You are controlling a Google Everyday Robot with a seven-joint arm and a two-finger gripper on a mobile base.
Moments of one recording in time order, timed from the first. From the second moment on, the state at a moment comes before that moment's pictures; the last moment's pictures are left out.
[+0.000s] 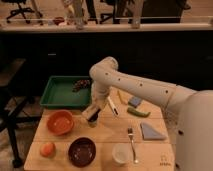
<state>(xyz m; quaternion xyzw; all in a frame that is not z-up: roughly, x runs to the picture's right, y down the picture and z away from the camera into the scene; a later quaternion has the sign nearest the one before) -0.045 0.072 0.790 -0.27 -0.19 -0.31 0.89</state>
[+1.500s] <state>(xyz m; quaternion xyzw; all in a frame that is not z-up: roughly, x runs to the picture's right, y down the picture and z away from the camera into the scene) -0.087 0.082 0.803 -0.28 -0.15 -0.23 0.92</state>
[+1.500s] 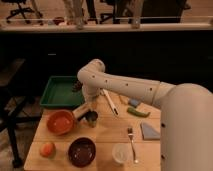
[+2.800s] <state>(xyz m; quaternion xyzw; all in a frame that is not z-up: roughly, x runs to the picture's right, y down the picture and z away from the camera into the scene) -0.209 0.108 0.811 -0.25 -0.15 -0.35 0.89</state>
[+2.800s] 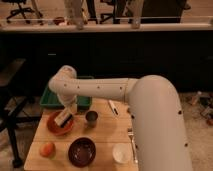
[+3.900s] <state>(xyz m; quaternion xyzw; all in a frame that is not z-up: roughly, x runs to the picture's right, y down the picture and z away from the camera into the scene) -0.218 0.131 0.838 -0.27 -0.09 -0.36 0.89</state>
